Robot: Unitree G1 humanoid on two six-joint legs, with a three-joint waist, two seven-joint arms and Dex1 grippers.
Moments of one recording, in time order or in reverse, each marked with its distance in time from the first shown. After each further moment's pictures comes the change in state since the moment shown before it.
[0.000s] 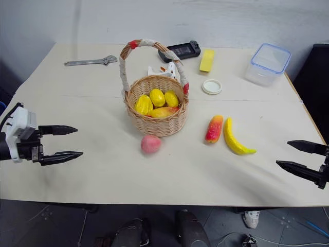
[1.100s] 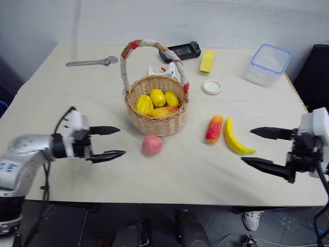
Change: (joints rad) left arm -0.146 -0.313 -0.326 -0.206 0.051 0.133 0.332; right arm -0.105 0.017 0.053 -0.583 0.252 0.233 -0.212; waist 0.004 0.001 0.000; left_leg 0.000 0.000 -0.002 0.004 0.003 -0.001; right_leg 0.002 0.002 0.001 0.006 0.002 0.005
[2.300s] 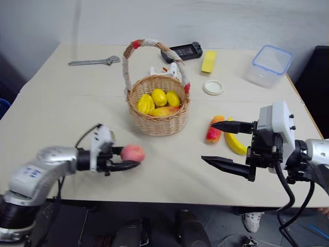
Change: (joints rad) left arm -0.037 0.037 -0.003 -0.126 -0.086 0.243 0.021; right arm -0.146 0.031 0.168 -0.130 0.171 0.049 -0.275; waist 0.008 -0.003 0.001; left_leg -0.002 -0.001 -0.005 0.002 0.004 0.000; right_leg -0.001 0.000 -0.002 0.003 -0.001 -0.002
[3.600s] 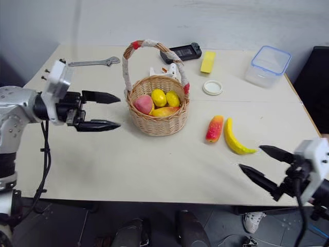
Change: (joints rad) left arm -0.391 0.121 0.016 0.303 -0.052 -0.144 -0.432; right arm 0.557 0.189 -0.388 -0.019 -0.123 -0.016 -0.115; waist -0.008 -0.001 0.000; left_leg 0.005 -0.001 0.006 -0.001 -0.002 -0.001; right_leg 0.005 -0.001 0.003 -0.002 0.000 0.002
